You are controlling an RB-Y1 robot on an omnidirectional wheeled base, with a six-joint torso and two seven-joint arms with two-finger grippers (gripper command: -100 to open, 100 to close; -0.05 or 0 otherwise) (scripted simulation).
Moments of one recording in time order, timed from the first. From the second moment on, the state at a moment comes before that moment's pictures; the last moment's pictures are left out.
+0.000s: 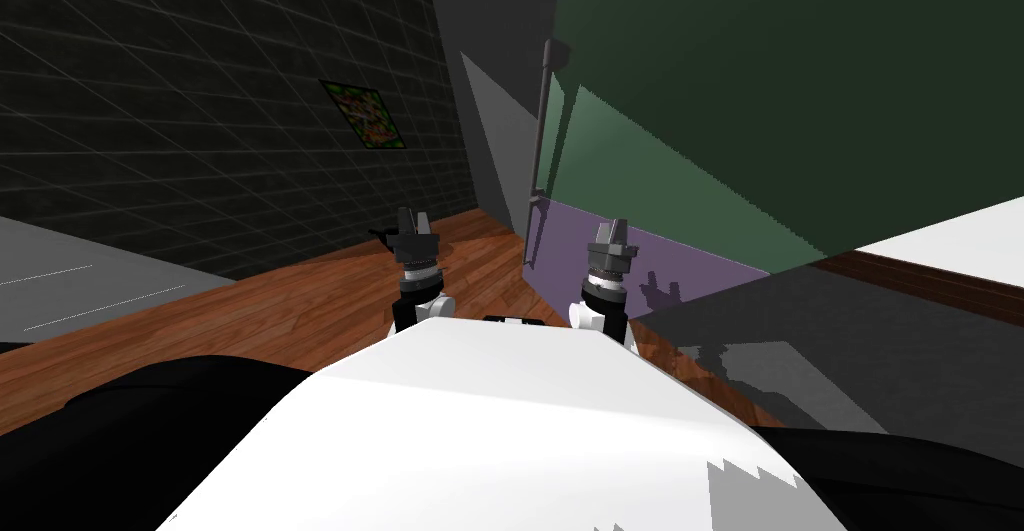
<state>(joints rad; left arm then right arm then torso) 0.48 0.03 -0.07 -2.35 0.12 -0.59 -0.13 0.46 0.04 0.07 -2.28 0.08 -0.59 0.01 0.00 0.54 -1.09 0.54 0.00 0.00</state>
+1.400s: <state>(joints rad) 0.48 0.03 -0.07 -2.35 0.12 -0.59 -0.13 0.27 -0.20 0.14 -2.10 0.21 -0.61 0.24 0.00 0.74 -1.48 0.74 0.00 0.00</state>
